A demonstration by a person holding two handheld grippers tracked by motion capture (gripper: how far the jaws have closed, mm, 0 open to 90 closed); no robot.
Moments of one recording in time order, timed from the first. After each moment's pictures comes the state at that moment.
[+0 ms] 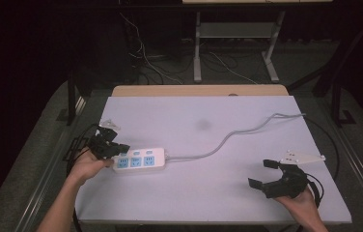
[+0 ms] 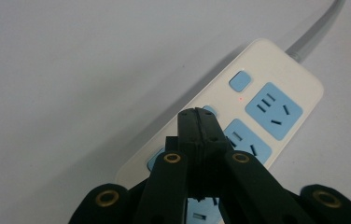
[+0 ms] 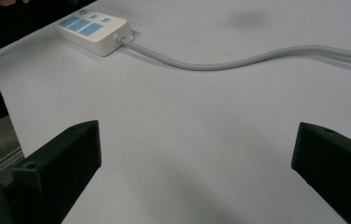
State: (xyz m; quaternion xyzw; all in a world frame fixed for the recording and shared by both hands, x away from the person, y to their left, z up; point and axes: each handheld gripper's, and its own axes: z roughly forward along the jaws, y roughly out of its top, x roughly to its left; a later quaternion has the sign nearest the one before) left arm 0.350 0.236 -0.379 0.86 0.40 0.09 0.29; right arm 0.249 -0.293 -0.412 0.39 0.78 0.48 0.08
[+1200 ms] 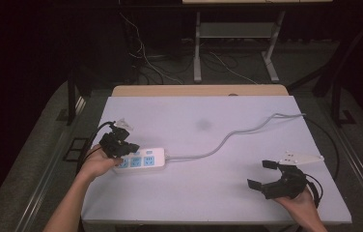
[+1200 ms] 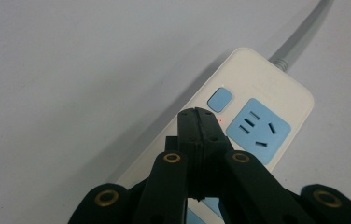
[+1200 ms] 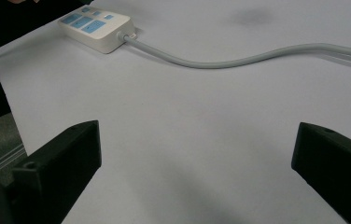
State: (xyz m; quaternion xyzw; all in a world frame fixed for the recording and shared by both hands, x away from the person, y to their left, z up) left arm 0.357 0.207 -0.385 0.88 0.37 0.09 0.28; right arm 0.249 -0.290 -0.413 0.38 0.79 0.48 0.07
